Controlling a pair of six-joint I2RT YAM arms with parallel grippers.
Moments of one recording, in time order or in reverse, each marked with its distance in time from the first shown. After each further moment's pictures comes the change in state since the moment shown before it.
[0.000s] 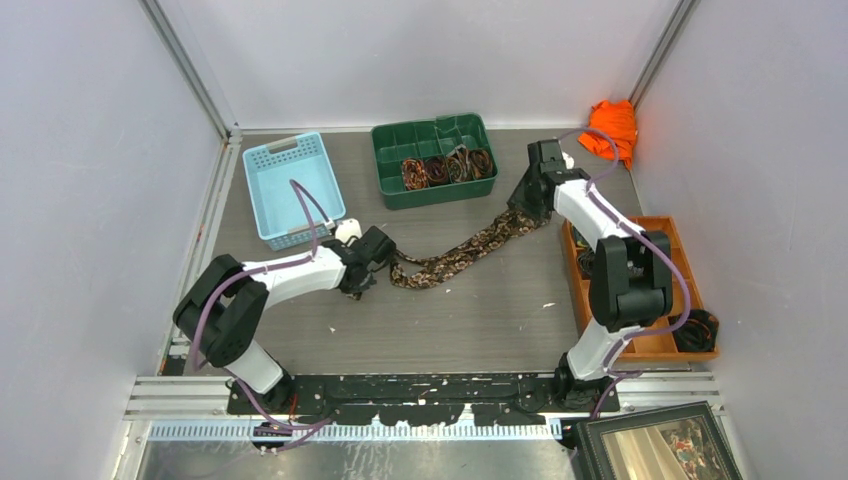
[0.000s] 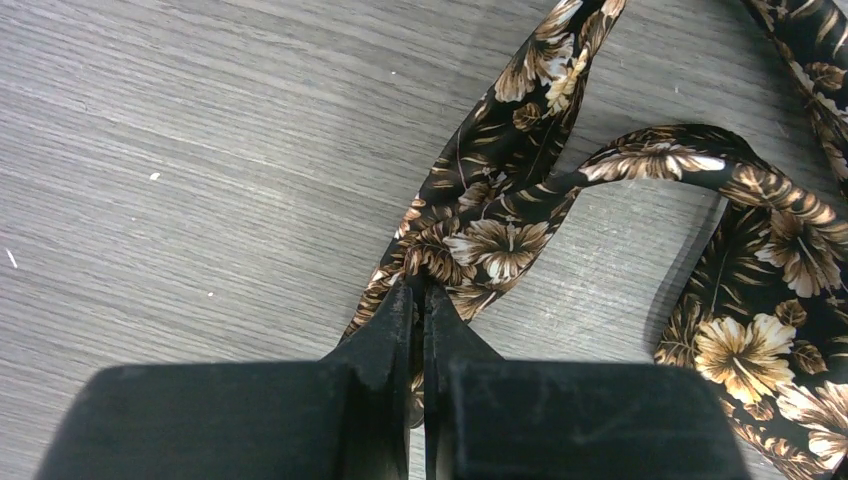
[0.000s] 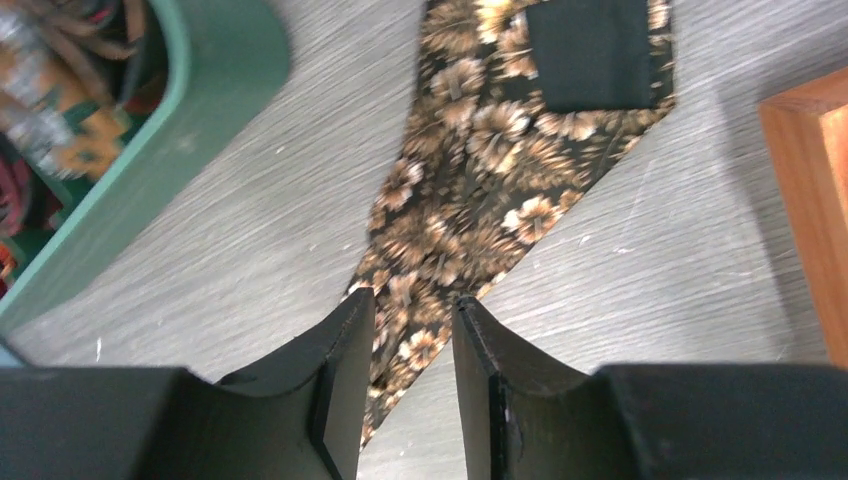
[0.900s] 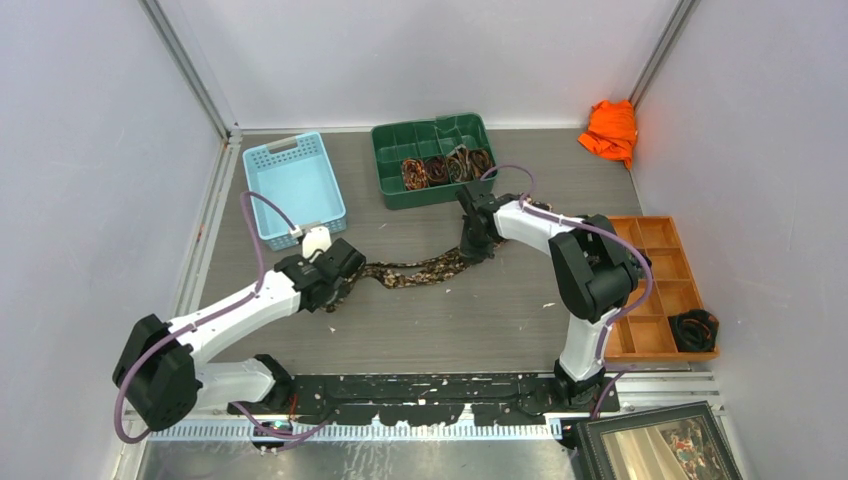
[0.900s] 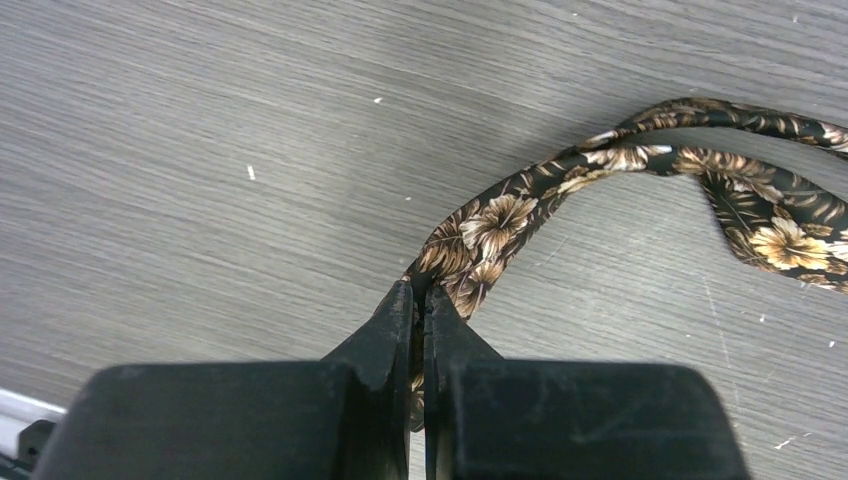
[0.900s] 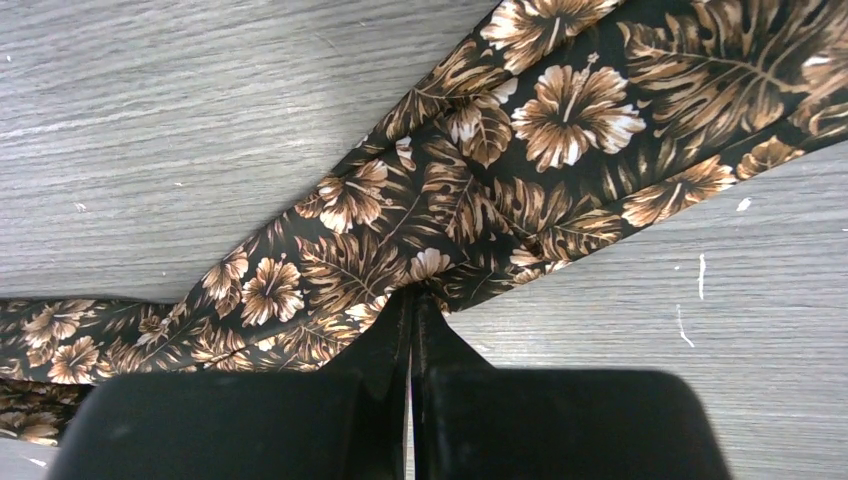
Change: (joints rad) left arm 0.002 -0.383 -0.106 -0.241 -0.053 0.041; right arm 0.346 0.112 -0.092 -0.048 -0.045 -0.010
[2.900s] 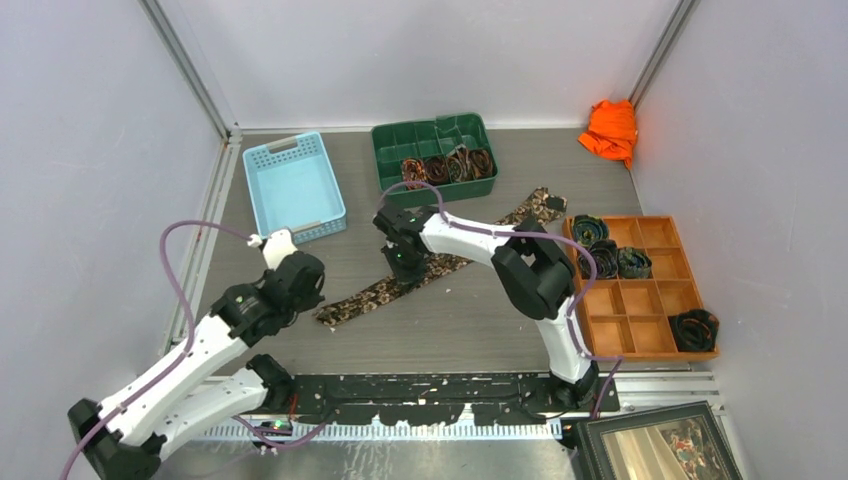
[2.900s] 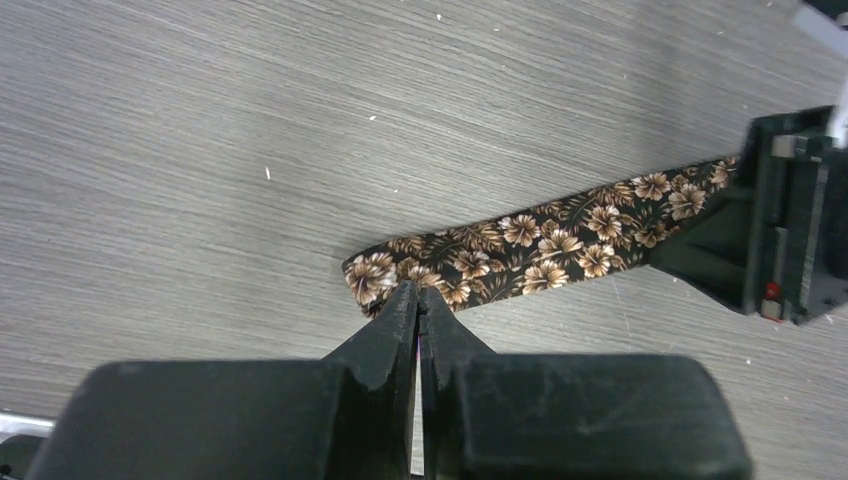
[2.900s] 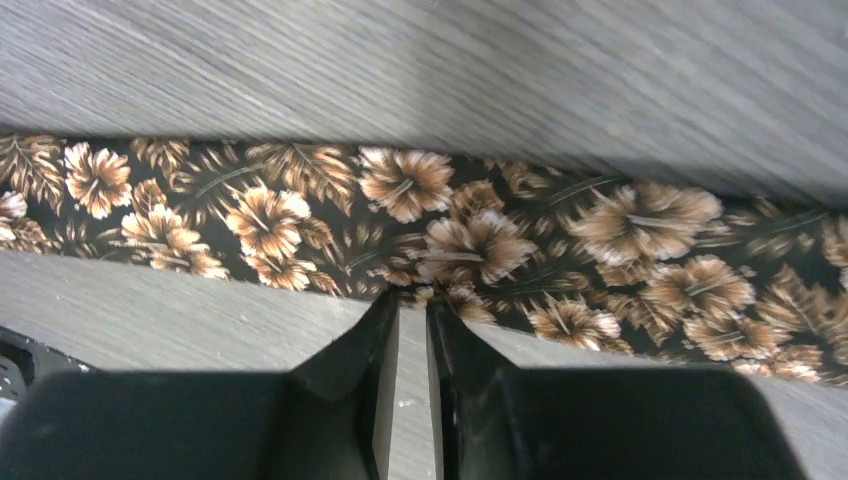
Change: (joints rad) left arm 0.000 -0.471 -0.032 -0.127 0.006 0.007; right arm 0.386 0.265 0.399 -0.197 -0.141 -0.248
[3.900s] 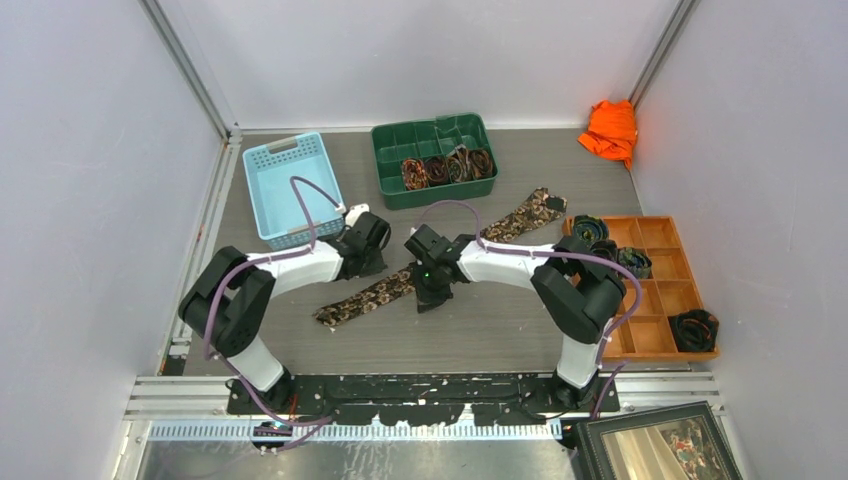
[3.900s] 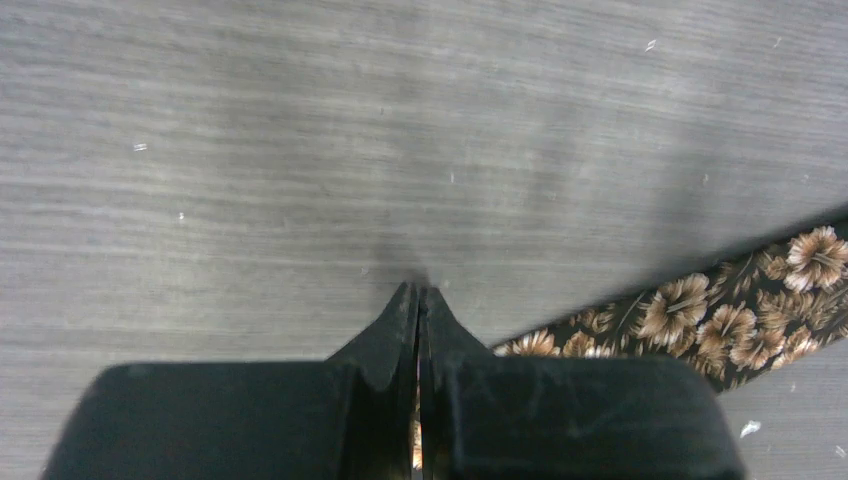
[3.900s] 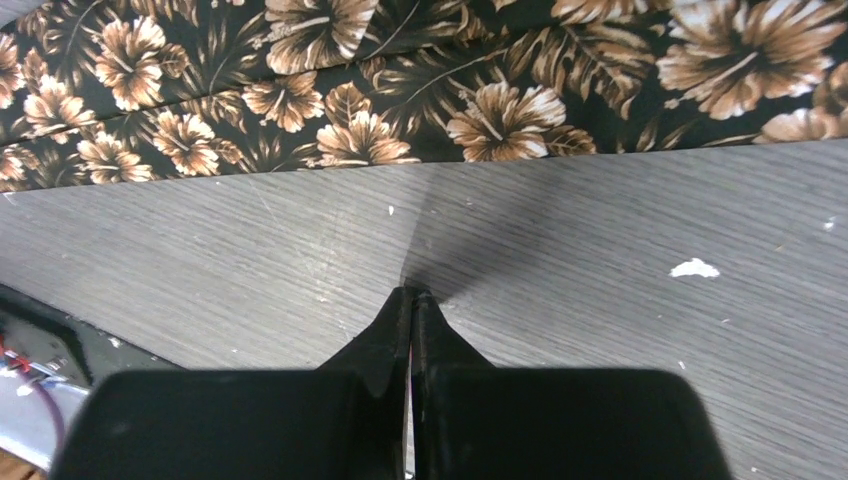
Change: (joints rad) left arm 0.078 0.902 0.155 0.664 0.246 0.146; right arm -0.005 -0.305 -0.485 0.274 -0.015 0.250
